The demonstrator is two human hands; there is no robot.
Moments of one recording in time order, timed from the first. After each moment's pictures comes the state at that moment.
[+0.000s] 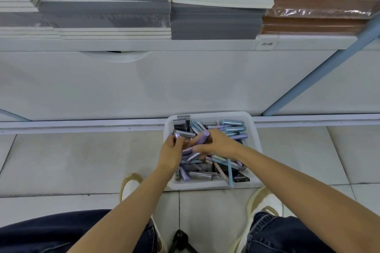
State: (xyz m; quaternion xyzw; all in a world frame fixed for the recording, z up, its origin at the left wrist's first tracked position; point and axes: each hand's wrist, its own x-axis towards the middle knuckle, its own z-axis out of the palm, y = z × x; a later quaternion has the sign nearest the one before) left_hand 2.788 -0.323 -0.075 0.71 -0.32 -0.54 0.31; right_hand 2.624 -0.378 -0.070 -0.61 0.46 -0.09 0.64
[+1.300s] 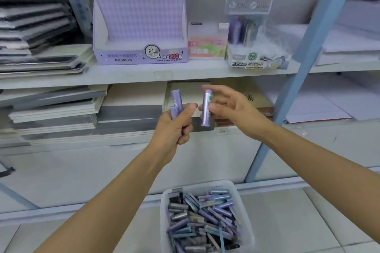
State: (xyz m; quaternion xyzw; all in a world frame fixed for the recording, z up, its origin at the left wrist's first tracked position) left_hand 2.767 -0.387 0.225 0.39 -0.46 -0.60 0.53; right_hand 2.578 -0.416 0.249 -0.69 0.31 -0.42 0.51
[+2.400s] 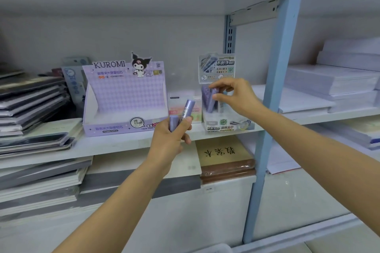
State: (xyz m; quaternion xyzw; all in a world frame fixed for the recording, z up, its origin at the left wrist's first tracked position) left_hand 2.731 -0.423 0.330 0.42 -0.57 -0.44 0.56; right_hand 2.526 -0.490 0.388 -0.75 0.45 -0.48 0.08
